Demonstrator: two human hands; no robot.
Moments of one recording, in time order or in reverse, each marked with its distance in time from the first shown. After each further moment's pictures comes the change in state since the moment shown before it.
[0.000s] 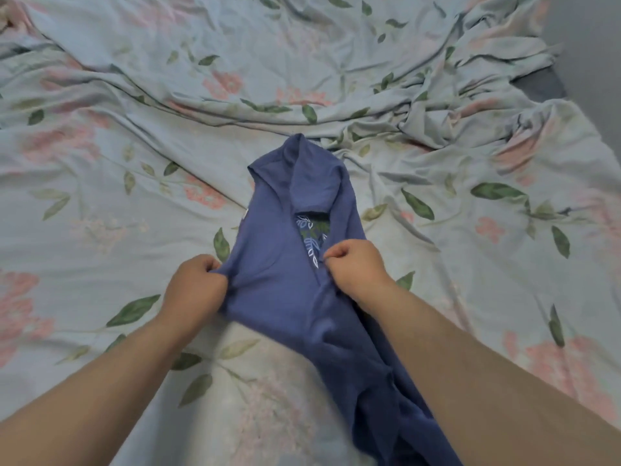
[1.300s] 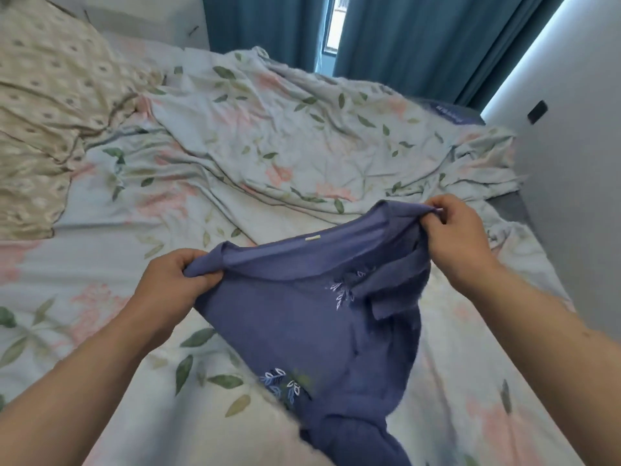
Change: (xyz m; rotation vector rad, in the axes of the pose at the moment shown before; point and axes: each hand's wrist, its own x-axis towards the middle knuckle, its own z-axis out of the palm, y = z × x) left_hand -0.049 0.064 -0.183 -0.423 0.037 0.150; right_hand -0.045 -0.168 -0.177 0.020 0.355 -0.371
